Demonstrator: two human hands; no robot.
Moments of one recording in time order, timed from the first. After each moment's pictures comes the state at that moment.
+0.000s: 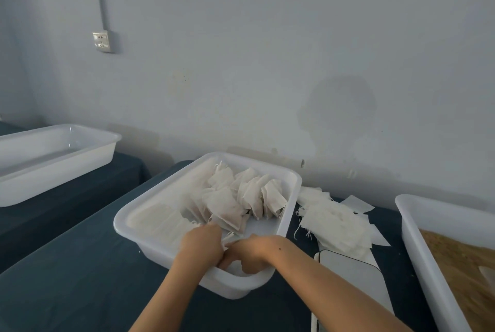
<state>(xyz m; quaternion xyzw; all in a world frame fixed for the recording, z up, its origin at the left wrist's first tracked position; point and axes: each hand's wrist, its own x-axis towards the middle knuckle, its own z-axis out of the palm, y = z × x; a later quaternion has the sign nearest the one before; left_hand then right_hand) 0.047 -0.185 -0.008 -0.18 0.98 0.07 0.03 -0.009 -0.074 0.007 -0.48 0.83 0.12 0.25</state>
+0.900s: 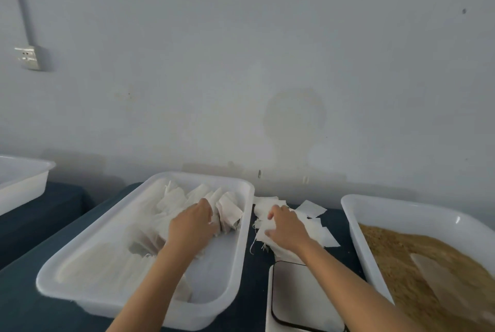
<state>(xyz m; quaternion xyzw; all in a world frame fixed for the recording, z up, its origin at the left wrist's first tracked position) -0.011 -0.133 0.039 -0.13 0.97 0.17 -0.15 -0.106 0.059 0.004 -0.18 0.97 -0.18 -0.01</state>
